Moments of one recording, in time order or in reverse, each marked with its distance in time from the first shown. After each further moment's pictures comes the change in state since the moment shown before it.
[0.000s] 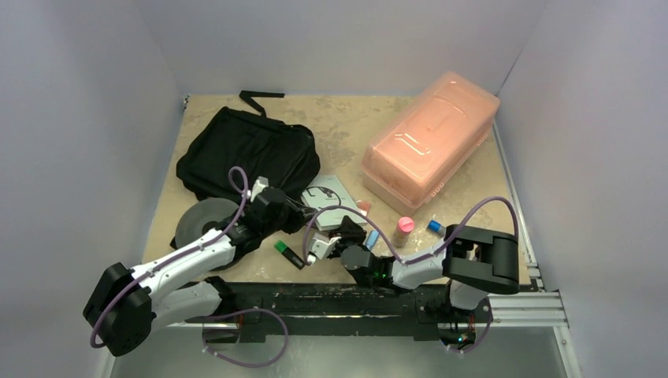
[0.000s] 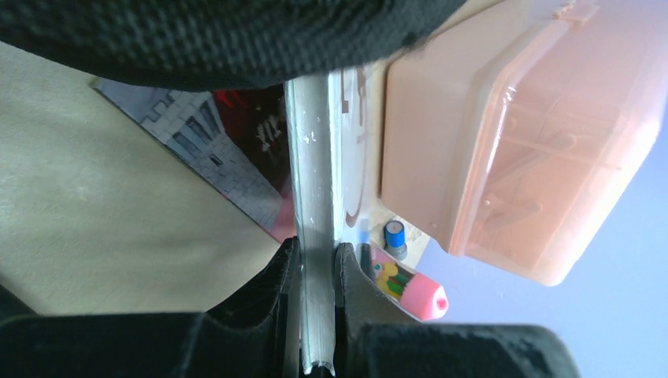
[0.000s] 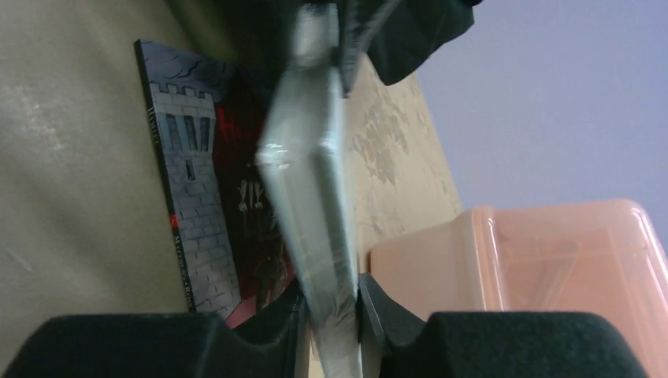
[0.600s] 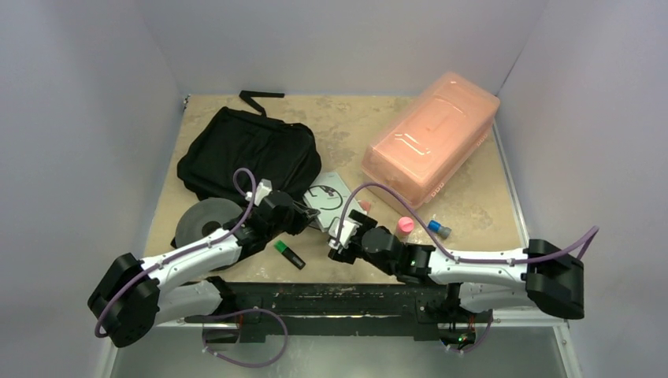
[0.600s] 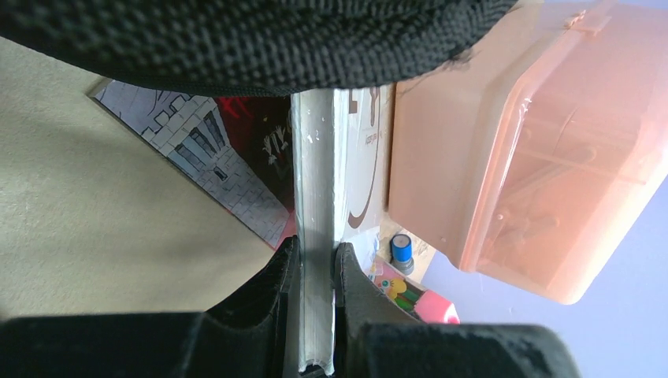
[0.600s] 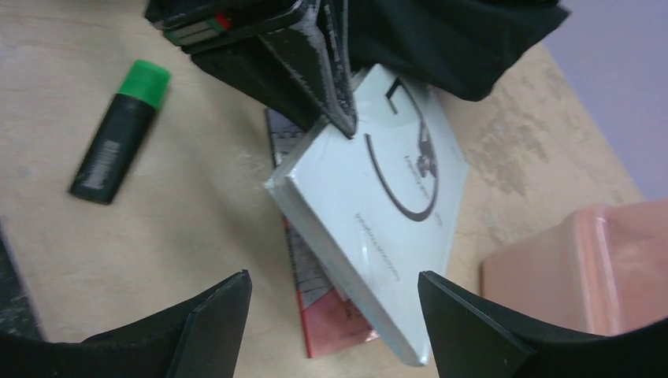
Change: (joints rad) left arm -0.035 0.055 -0.022 0.087 -0.065 -0.033; right arm -0.098 -0.454 0.031 -0.590 -0.480 0.438
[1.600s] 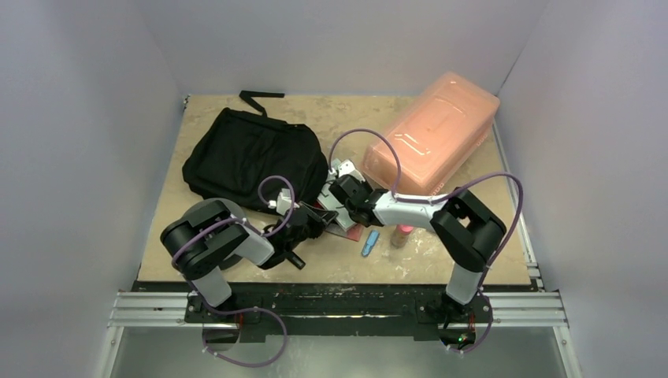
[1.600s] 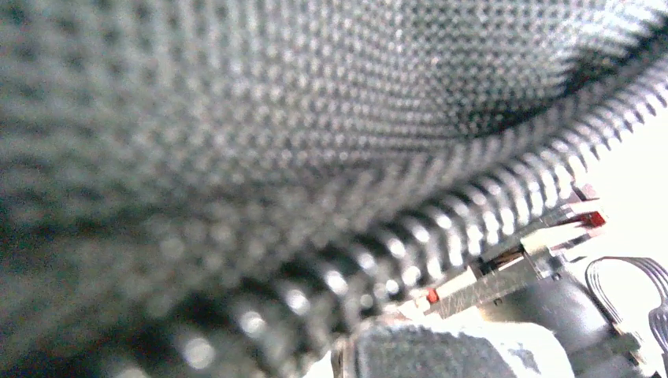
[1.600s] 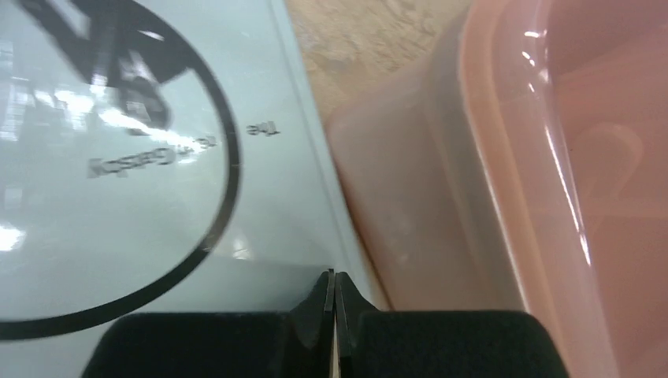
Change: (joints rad) left arm -0.085 0.569 -0.167 0.964 -0.064 0.034; right arm -0.357 0.635 0.507 -0.468 0.386 0.389
